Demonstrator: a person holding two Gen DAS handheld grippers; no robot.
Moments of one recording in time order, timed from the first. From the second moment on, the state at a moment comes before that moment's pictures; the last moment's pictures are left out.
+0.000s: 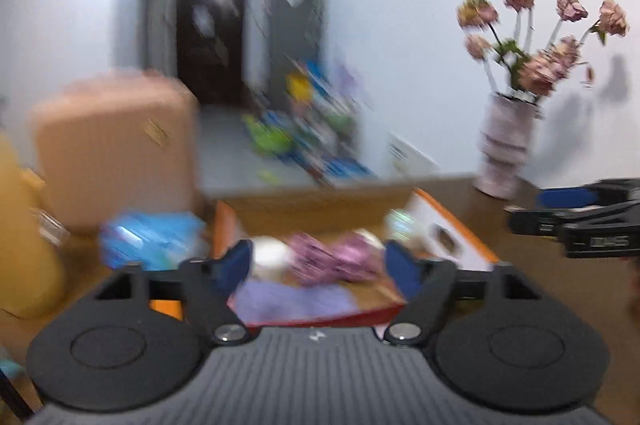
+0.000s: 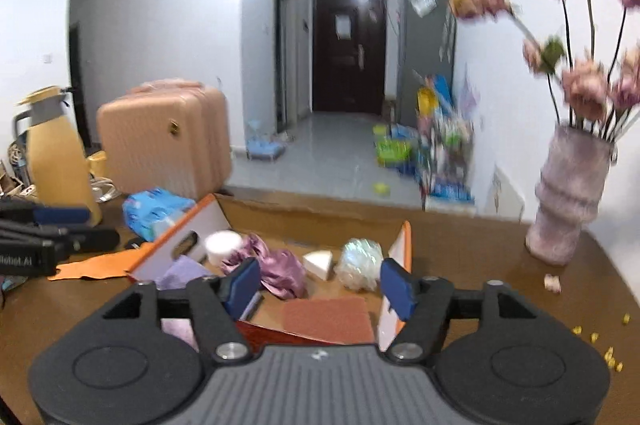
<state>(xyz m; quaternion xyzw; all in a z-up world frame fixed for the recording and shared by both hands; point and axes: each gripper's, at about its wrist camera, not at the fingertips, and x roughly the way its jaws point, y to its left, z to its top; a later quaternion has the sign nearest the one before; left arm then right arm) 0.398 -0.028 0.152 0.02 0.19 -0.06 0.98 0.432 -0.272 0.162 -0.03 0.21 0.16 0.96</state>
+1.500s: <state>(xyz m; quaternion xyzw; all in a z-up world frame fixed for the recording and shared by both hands) 0.181 -0.050 0.035 0.00 0.23 -0.05 0.97 0.200 -0.301 0.022 0.05 0.21 0.08 0.97</state>
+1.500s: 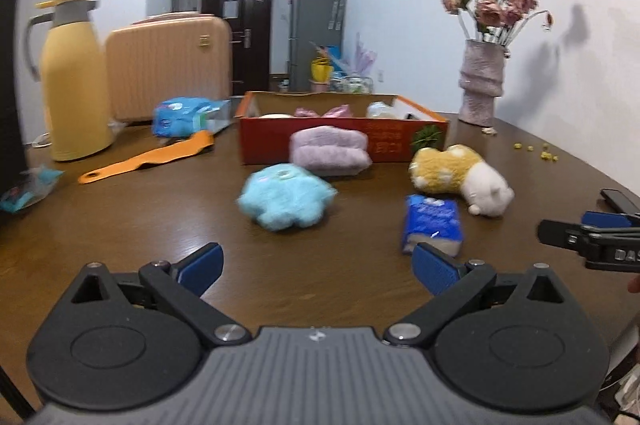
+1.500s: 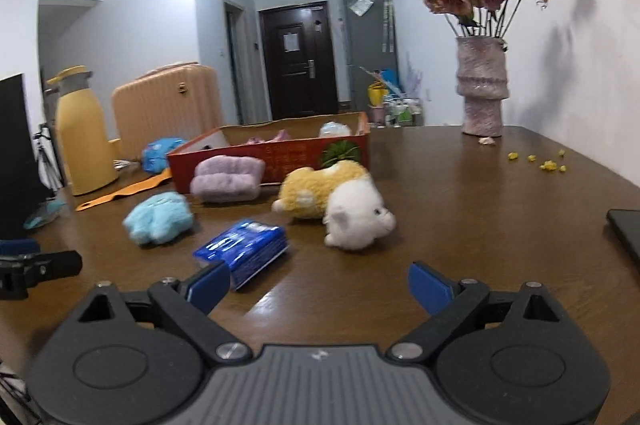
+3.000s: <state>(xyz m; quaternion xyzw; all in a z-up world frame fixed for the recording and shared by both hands) 0.366 -0.102 0.013 -0.06 0.34 -0.23 0.91 0.422 -0.326 0.022 0.15 0.30 0.18 0.92</state>
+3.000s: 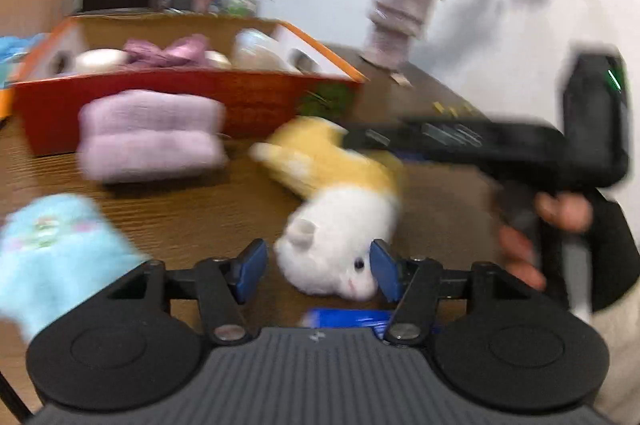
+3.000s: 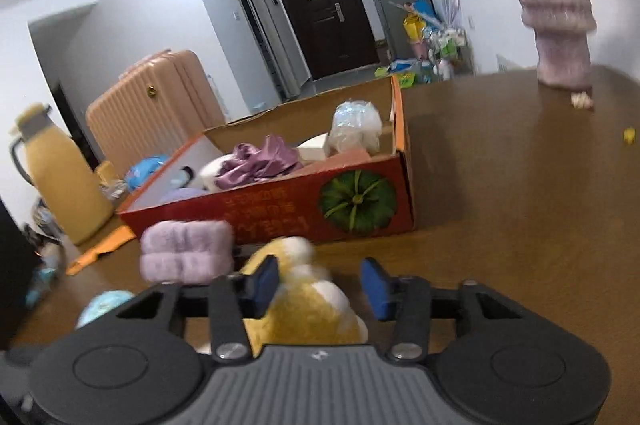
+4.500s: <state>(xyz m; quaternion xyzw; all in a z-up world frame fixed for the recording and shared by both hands) 0.543 -0.017 0.046 -0.14 0.36 -0.12 0.91 0.580 -0.214 0.039 0.15 0.35 0.20 0.90</state>
